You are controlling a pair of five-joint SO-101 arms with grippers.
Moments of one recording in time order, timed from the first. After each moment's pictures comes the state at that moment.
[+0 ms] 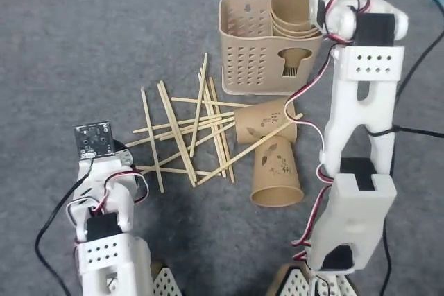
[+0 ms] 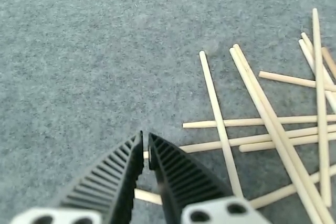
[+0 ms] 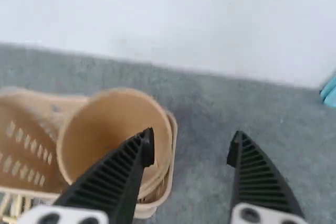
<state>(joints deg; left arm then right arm) -20.5 -78.6 95.6 31.9 0.2 -3.7 23.1 -61.7 78.2 6.2</state>
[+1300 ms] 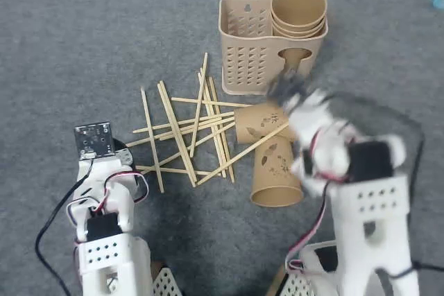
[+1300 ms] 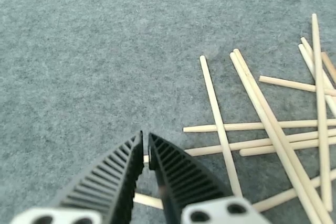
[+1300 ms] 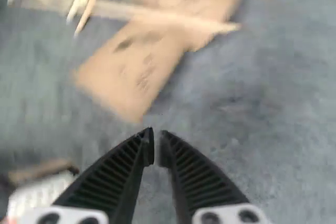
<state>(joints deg) -20.5 -78.6 96.0 30.5 0.2 -14.1 -44.0 24.4 99.8 35.5</state>
